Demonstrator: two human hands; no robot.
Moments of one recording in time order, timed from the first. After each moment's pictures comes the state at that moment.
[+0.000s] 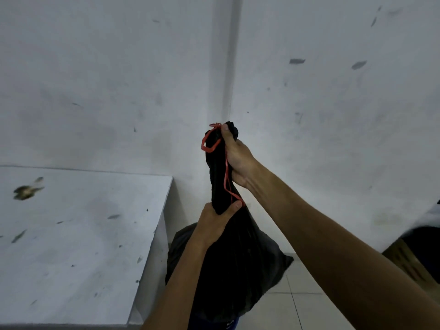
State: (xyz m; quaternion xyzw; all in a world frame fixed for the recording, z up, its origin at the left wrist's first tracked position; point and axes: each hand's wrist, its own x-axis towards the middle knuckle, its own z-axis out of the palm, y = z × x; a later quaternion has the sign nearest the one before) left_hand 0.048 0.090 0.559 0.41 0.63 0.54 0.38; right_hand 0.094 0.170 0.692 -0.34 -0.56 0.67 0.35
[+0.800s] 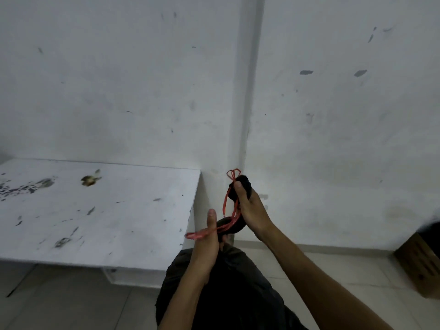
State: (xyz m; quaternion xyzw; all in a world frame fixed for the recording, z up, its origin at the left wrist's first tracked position) left_hand 0.071 -0.120 0.588 0.25 0.67 0.57 0.40; right_hand 0.145 -0.006 0.620 -0.37 -0.69 0.52 0.34
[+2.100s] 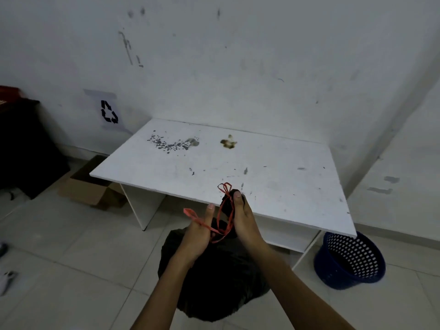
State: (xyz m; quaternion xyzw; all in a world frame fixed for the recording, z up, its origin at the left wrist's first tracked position) left_hand -0.426 -0.544 0.533 0.26 0.73 0.52 0.36; right_hand -0.344 -0.440 0.532 -0.38 -0.64 0.62 0.24
